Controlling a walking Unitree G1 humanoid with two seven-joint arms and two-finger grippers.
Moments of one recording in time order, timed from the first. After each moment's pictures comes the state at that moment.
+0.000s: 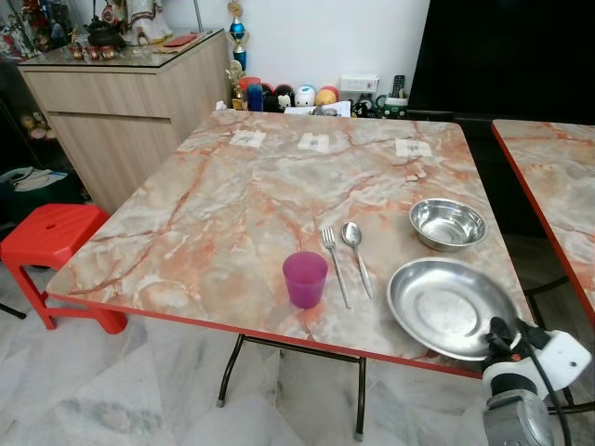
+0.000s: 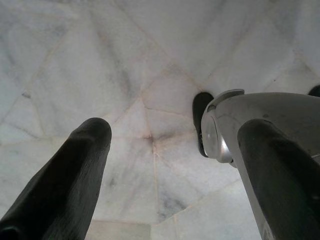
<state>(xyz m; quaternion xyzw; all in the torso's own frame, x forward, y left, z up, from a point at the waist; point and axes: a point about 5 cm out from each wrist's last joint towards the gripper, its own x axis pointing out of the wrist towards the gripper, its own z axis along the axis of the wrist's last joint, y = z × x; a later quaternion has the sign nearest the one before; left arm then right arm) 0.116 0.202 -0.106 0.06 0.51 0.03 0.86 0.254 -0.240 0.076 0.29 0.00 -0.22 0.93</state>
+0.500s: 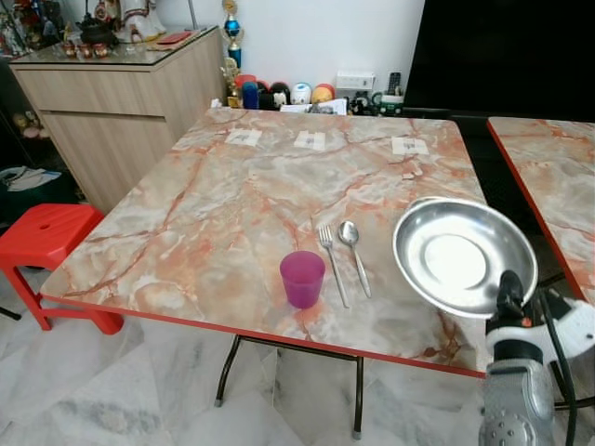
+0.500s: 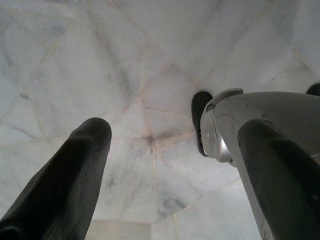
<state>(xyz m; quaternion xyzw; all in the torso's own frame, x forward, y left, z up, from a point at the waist) 0.116 0.203 -0.106 0.06 0.51 0.03 0.86 0.285 -0.227 0.115 0.31 -0.09 -0.16 0.93</state>
